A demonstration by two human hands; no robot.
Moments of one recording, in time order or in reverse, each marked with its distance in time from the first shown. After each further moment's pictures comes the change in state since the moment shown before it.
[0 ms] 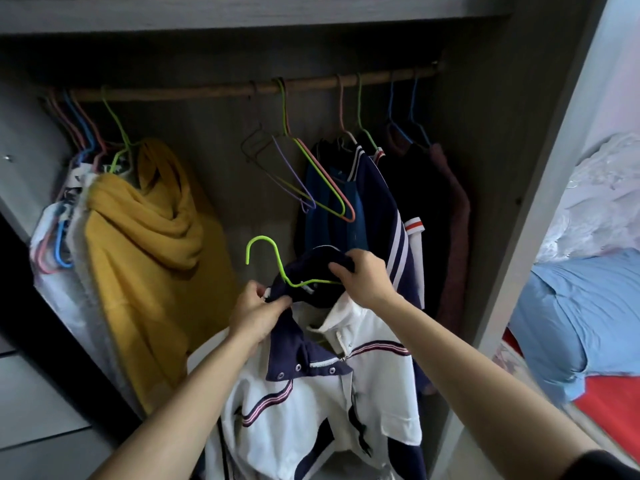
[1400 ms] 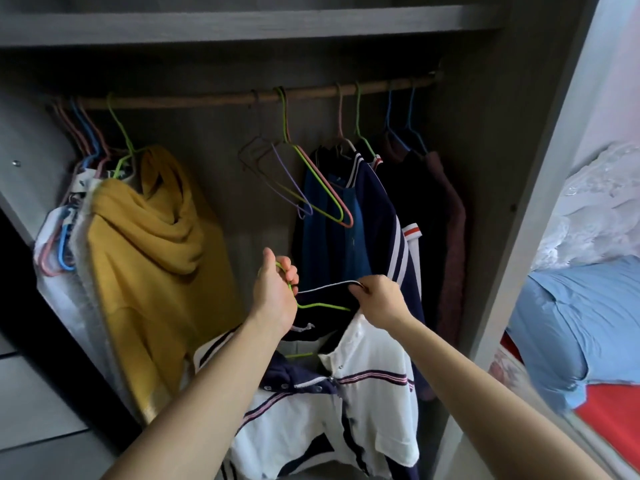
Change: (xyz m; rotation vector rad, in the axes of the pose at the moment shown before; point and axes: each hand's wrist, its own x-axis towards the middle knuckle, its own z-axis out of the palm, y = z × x) left_hand -0.012 0.071 0.030 -0.841 -0.139 -0.166; right_hand -0.013 0.039 -0.002 -0.056 -0.077 0.124
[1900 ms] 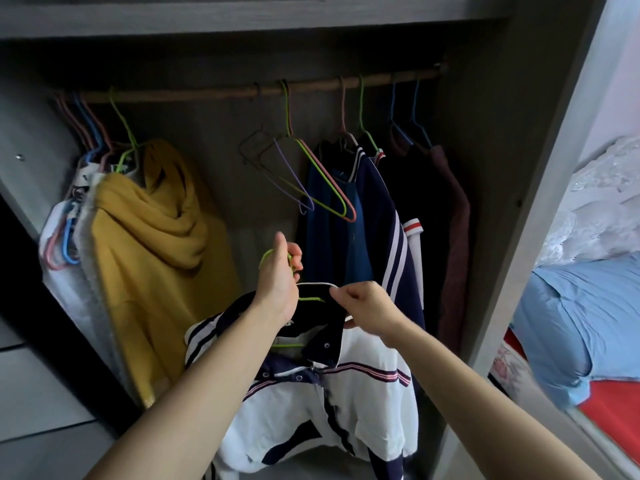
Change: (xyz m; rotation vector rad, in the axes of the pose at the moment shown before) left_hand -0.002 0.011 0.007 0.203 0.013 0.106; right_hand -0.018 -0.012 0.011 0.388 -0.198 0.052
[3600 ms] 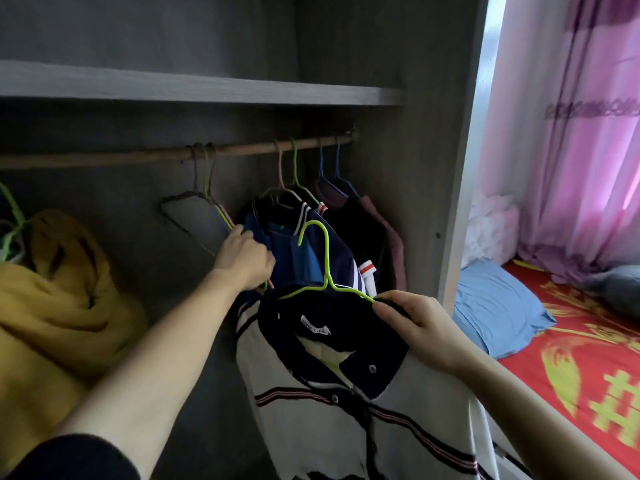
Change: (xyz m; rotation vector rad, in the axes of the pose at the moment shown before) left_hand 0.152 0.075 0.024 1.899 -0.275 1.252; right_hand -0.085 -0.062 -0.054 -0.380 0.436 -0.294
